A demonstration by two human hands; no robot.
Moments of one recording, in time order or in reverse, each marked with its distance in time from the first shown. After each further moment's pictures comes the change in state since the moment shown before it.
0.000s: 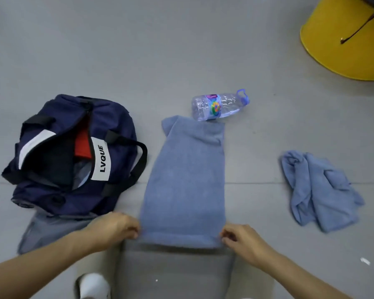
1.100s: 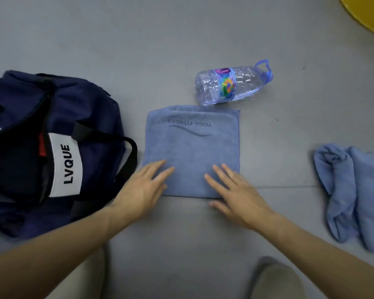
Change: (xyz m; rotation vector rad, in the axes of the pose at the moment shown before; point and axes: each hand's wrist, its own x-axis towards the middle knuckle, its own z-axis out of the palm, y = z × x) left_hand 0.167 -0.009 -0.008 0.189 0.645 0.100; right_hand 0.169 0.017 -0.029 -0.584 0.424 -0.397
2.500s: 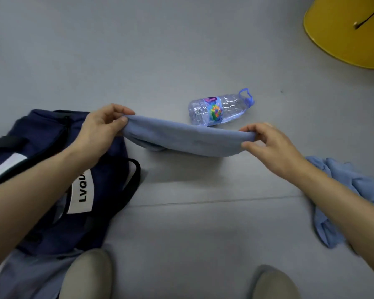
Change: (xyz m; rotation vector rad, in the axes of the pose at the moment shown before) left_hand 0.069 -0.020 -0.202 -0.968 0.316 -0.409; right_hand 0.016 0.042 -0.187 0.634 0.343 0.294
